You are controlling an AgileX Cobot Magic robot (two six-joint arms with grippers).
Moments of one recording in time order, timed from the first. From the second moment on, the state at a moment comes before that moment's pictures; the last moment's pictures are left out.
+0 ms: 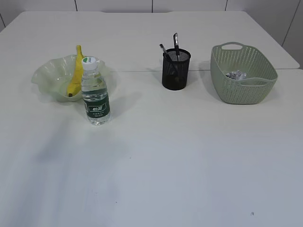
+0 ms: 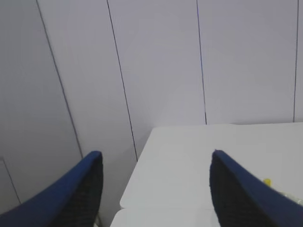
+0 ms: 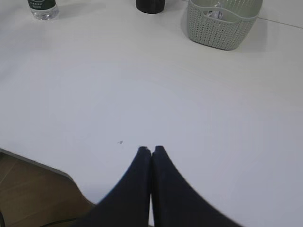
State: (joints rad) left arm 0.05 0.61 -0.68 -1.83 -0.21 1.94; right arm 0.36 -0.02 -0.50 -0.08 1.14 -0.05
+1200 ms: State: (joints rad) left arm 0.05 0.39 -0.59 -1.85 -0.40 1.94; right arm 0.36 -0.02 -0.50 -0.14 1.14 -0.04
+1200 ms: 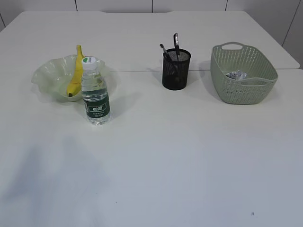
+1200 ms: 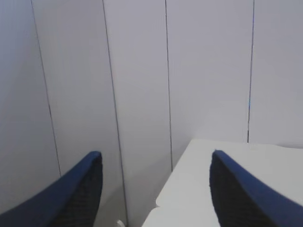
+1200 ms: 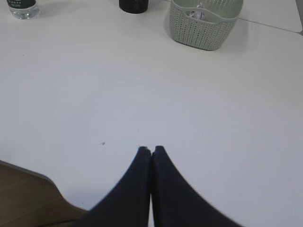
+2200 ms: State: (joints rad) left arm 0.05 0.38 -0.52 -1.21 -0.10 1.23; right arm 0.36 -0.02 -0.50 -0.14 1.14 -0.04
